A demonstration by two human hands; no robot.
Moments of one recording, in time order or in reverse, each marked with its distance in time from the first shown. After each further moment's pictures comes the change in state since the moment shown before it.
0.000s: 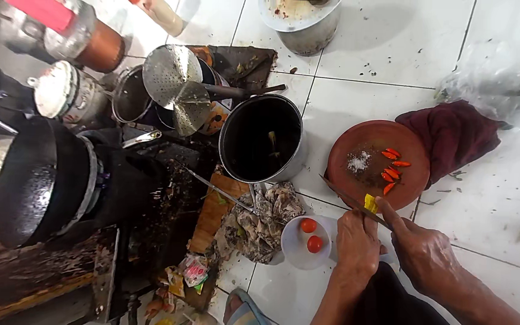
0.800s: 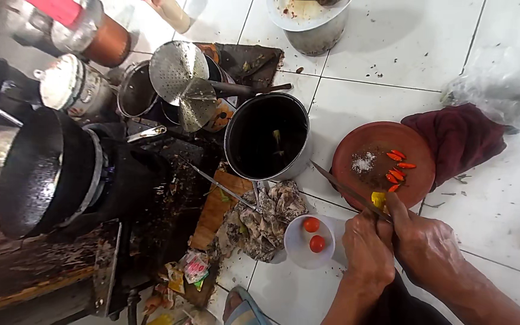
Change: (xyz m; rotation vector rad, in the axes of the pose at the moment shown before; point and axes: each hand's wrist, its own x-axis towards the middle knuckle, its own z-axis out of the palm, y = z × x) left_hand -0.004 -0.015 0.013 0.065 0.182 0.237; right_hand 0.032 -0.024 -0.012 -0.139 0.019 0.001
